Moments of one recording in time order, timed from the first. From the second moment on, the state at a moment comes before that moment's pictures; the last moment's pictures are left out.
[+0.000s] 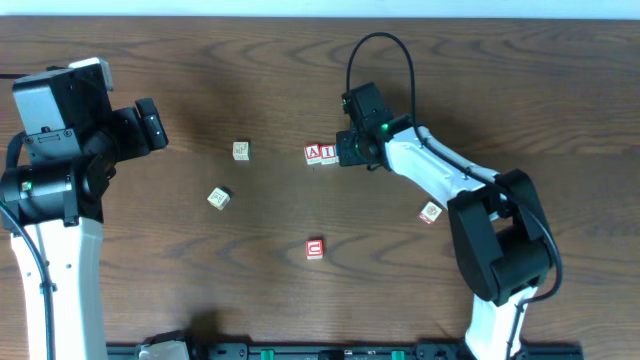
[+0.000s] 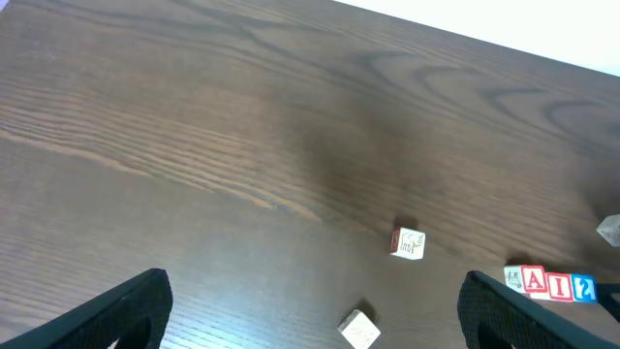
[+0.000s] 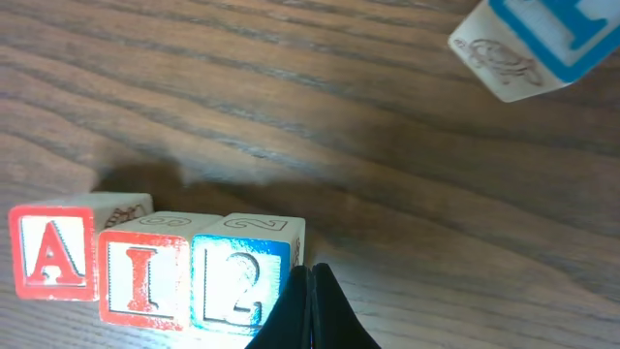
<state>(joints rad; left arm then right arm) 0.19 1.25 1.39 -0.93 0.07 -0.09 0.47 2.02 1.34 -0.47 -0.01 0.33</state>
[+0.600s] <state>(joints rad) 0.19 1.25 1.39 -0.96 0.07 -0.09 0.44 2.03 1.45 -0.61 0.11 0.33</state>
